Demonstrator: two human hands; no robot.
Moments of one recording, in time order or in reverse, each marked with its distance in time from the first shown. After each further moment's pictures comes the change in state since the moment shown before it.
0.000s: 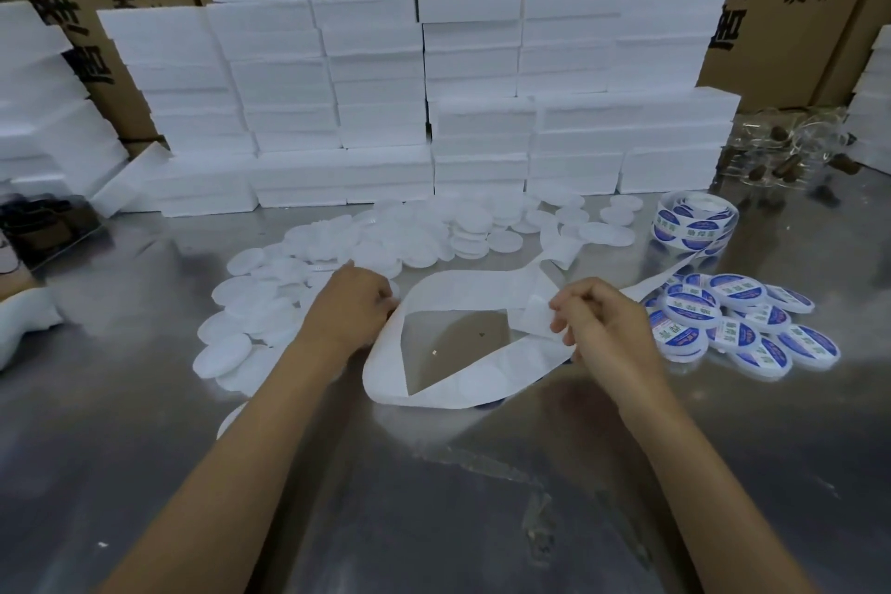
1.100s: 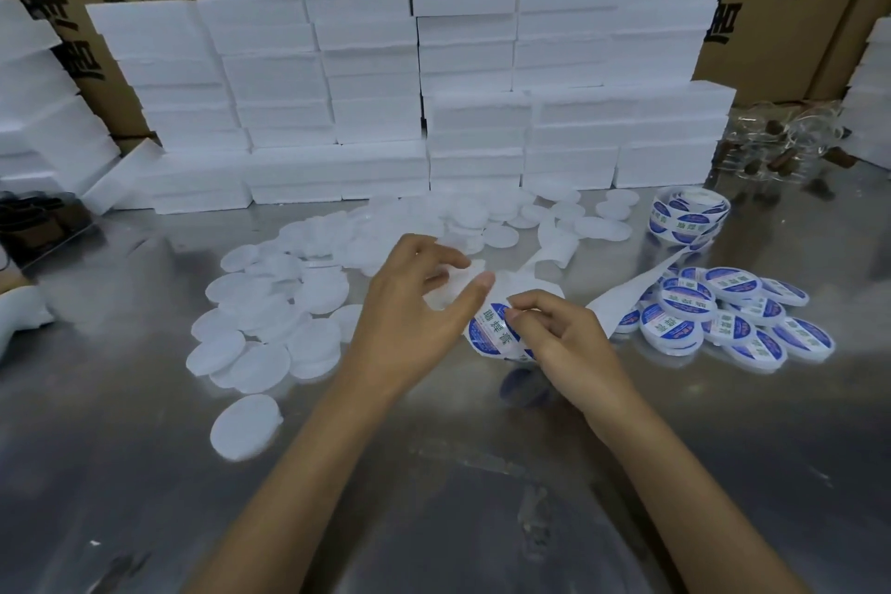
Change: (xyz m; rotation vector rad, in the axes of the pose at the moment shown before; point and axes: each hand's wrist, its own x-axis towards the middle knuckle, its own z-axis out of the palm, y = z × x) left_hand -0.066 0.093 -0.019 -0.644 0.270 0.165; right_hand -0.013 0.001 0.022 0.076 -0.232 0.039
